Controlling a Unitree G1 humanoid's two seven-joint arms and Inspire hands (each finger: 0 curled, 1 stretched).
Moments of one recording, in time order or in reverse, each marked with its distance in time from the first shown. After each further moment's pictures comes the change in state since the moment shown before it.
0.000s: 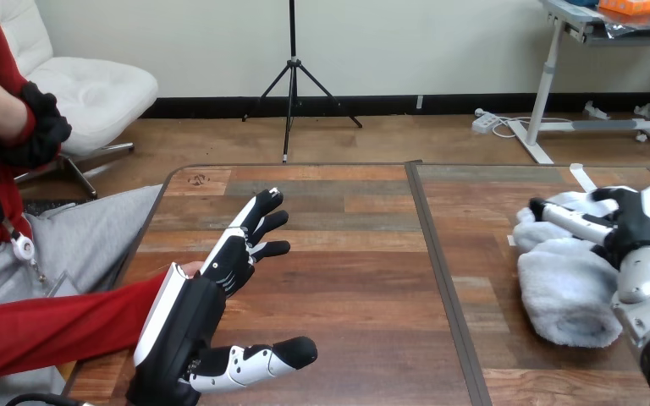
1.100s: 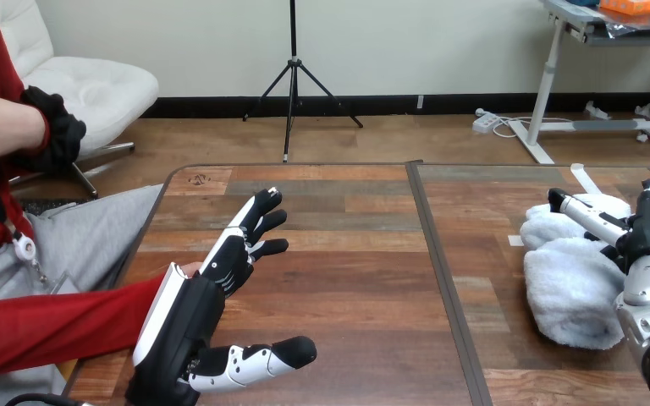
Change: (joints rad) left arm 0.000 0.001 0.000 0.000 -0.003 0.000 0.000; right arm 0.013 -0.004 -0.096 0.001 0.091 0.003 -0.050
